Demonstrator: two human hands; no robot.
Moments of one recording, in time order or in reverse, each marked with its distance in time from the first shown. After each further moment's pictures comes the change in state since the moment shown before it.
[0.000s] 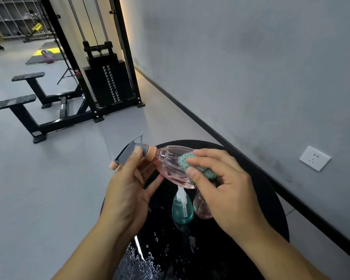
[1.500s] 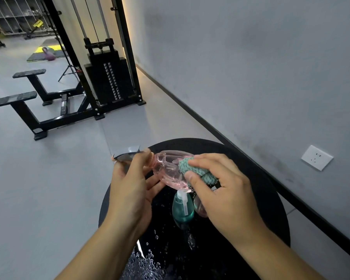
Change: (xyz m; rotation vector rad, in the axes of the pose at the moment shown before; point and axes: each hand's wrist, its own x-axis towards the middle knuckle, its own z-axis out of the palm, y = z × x) left_hand -0.005 -0.002 0.012 -0.002 0.165 0.000; right_hand -0.006 0.004 0.008 -0.139 0.038 -0.041
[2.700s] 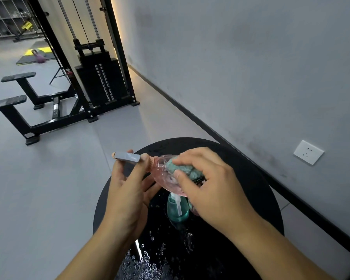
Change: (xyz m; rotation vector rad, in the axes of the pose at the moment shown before) left_hand -0.003 -0.010 0.000 0.032 -0.170 0.069; right_hand 0.013 -0.011 -0.011 -0.021 -0.173 0.039
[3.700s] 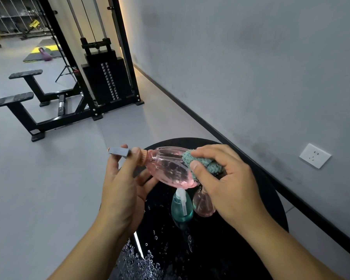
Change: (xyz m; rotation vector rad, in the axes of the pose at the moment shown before) left_hand 0.011 0.011 -0.019 -0.058 0.045 0.026; right_hand 0.003 0.005 0.000 0.244 0.143 0.077
